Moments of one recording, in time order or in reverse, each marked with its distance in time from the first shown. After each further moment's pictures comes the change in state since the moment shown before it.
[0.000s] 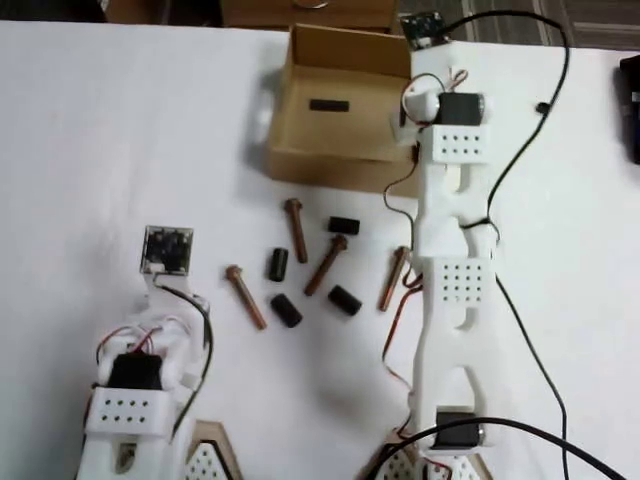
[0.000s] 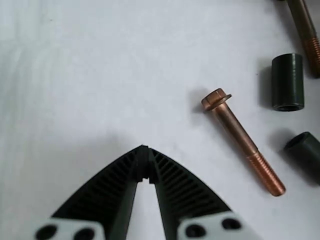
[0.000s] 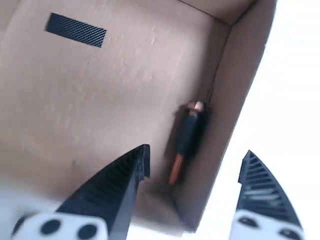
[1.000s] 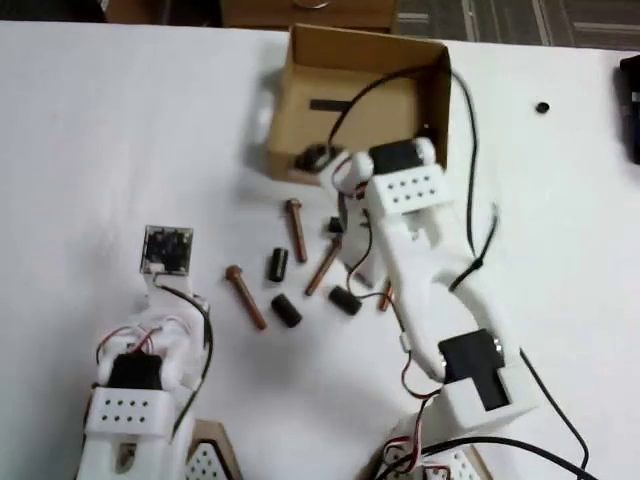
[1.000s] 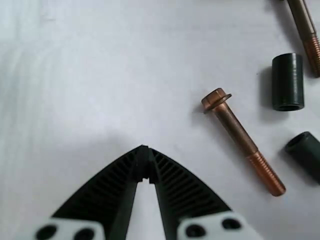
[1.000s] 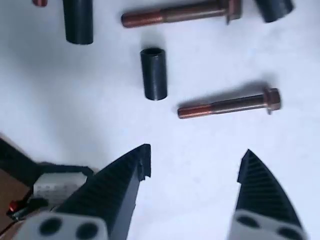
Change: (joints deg) left arm 0.0 0.0 0.0 0.0 0.0; right arm -17.6 -60.0 96.6 5.4 21.1
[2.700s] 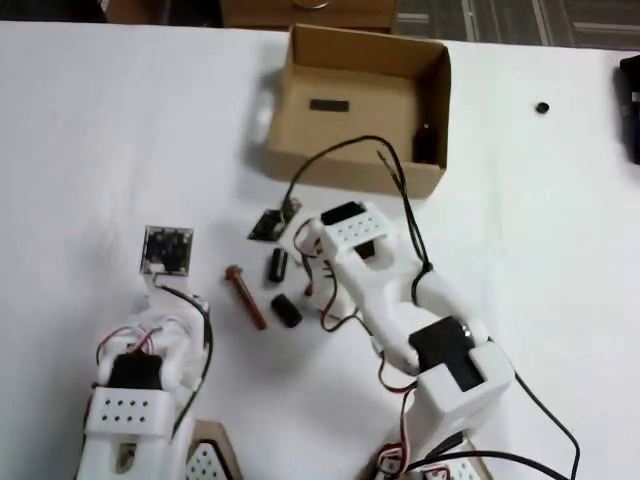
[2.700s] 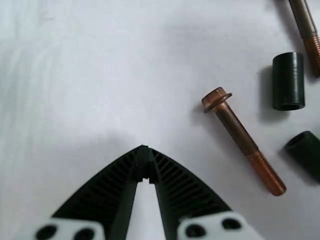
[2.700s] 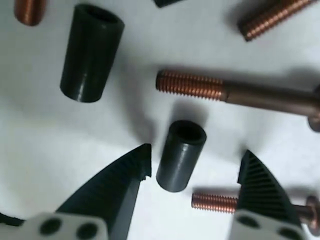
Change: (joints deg) left arm 0.0 0.0 0.2 -0.1 0.0; right arm -7.7 8.1 19.3 -28.5 3.9
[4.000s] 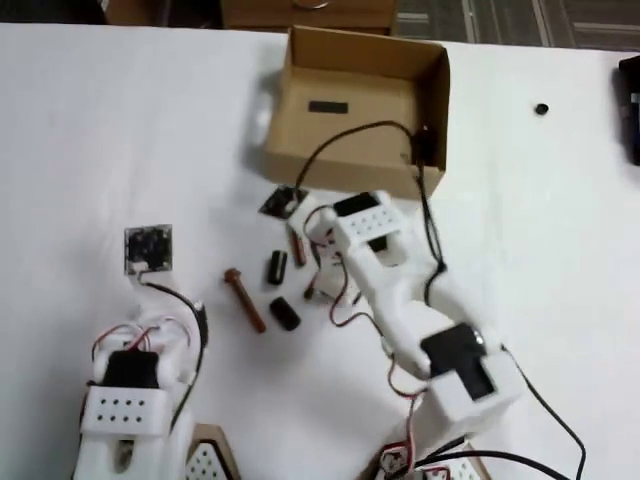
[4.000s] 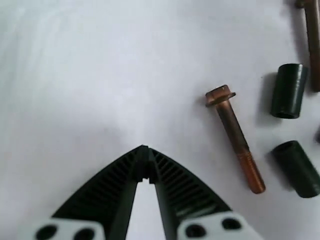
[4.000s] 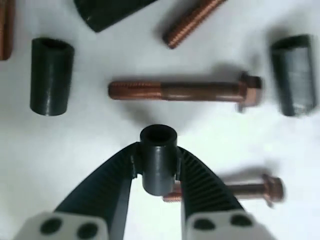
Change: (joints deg) left arm 0.0 0.0 -6.2 11.0 12.3; right arm 3.4 -7.1 -1.2 -1.8 -4.0
